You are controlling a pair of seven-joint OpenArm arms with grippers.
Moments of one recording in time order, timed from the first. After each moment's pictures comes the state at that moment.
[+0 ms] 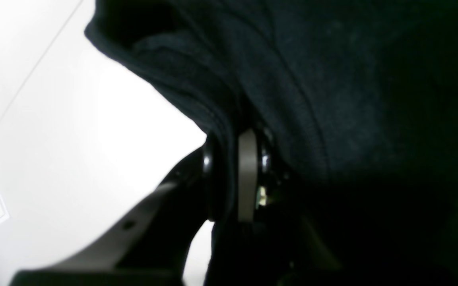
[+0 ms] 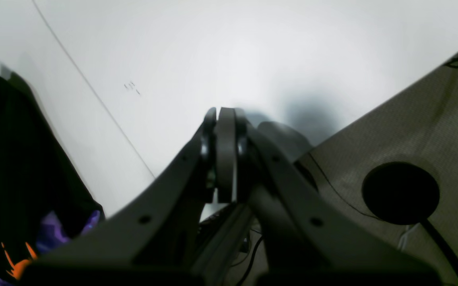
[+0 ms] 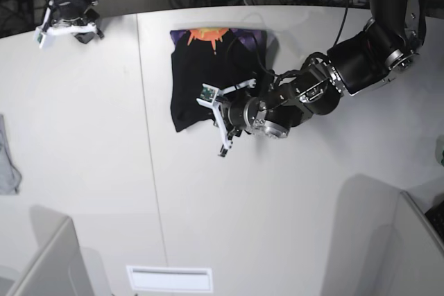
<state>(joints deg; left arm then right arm) -31.3 -23.0 67.0 77.6 16.1 -40.1 13.8 -34.3 -5.3 34.0 111.2 35.1 1.4 -46.8</state>
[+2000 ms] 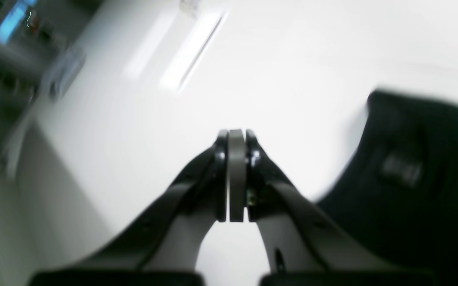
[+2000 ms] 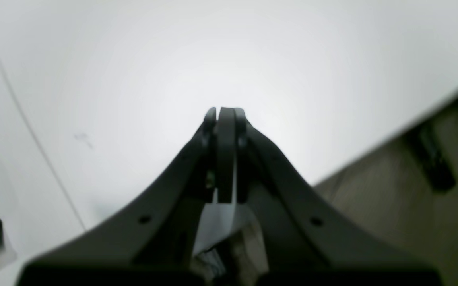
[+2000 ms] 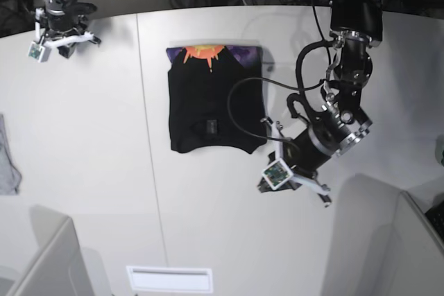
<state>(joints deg) -7.9 -14.6 5.7 104.9 5.4 -40.2 29.4 -32.8 -2.5 29.4 110.2 14.5 4.7 -32.1</state>
